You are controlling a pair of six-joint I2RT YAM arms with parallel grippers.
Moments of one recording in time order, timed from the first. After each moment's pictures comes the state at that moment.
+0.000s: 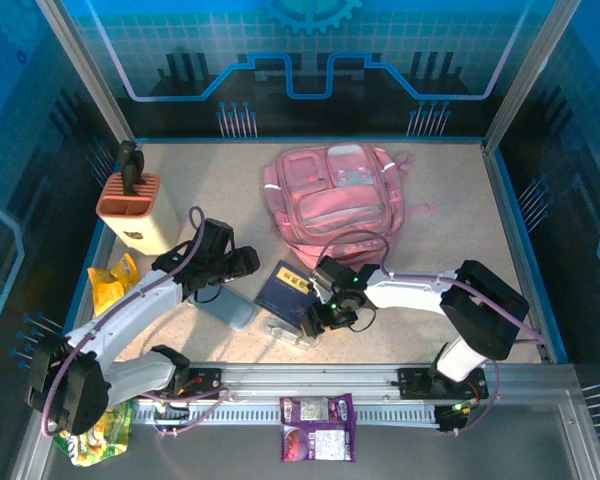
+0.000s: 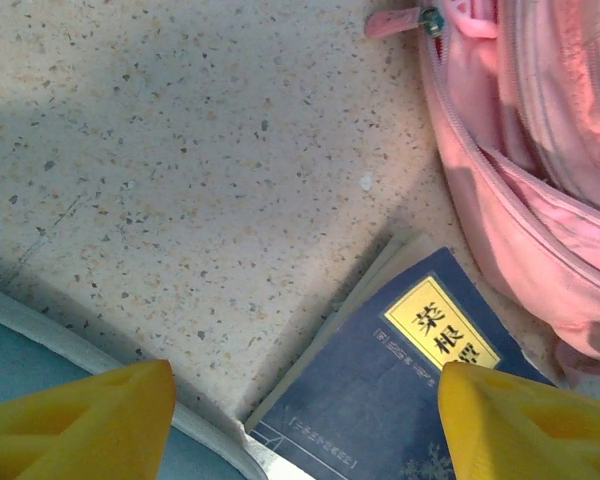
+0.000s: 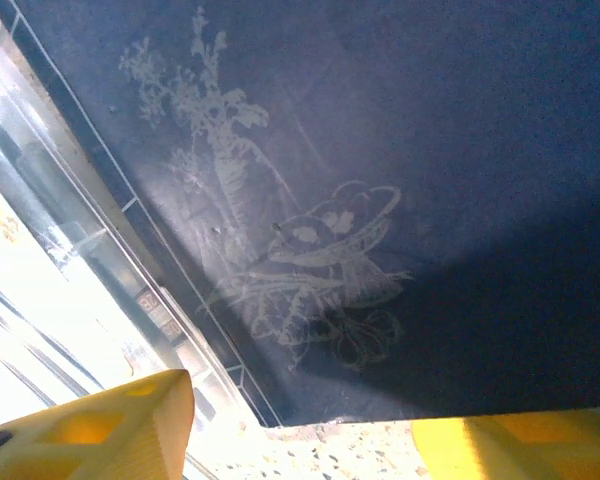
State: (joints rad) left arm -0.41 1.13 0.74 -0.58 0.03 -0.76; right arm 0.92 1.62 0.81 -0.47 -0.35 0.60
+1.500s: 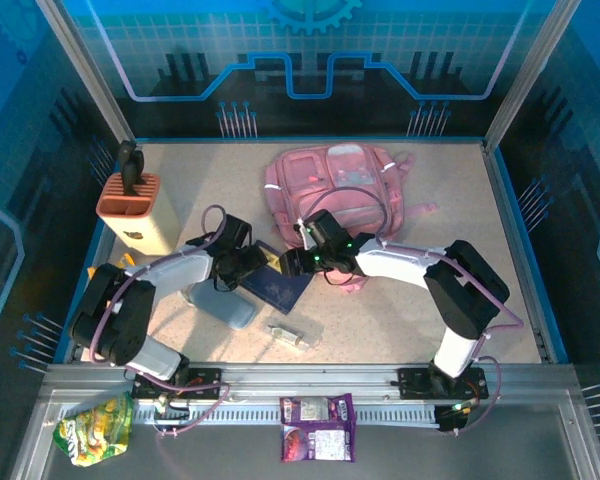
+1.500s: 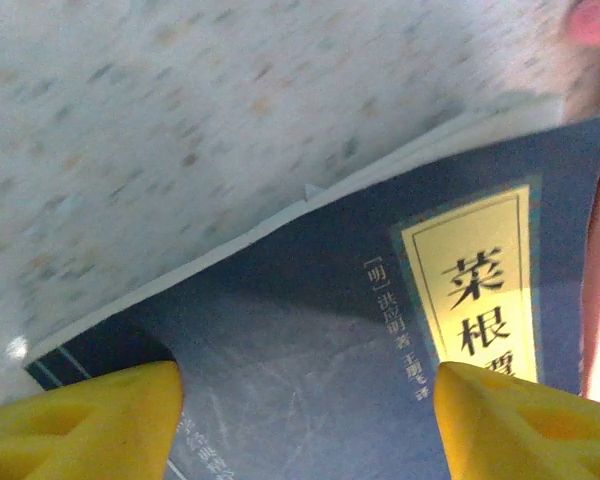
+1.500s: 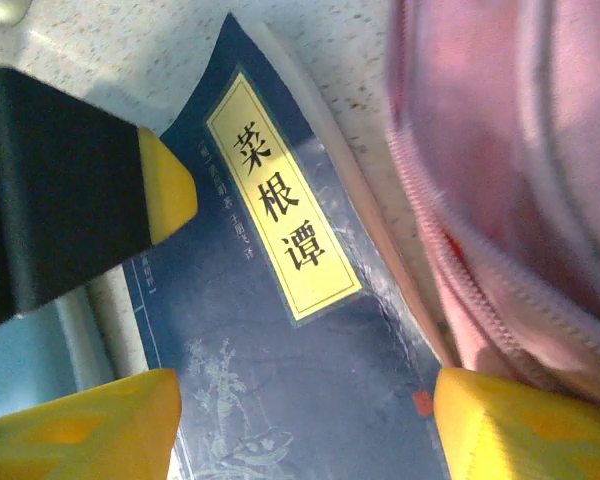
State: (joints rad) left arm -0.38 1.55 0.79 -0.36 0.07 -1.01; right arm 0.75 1.75 1.04 -0.18 -0.22 0.48
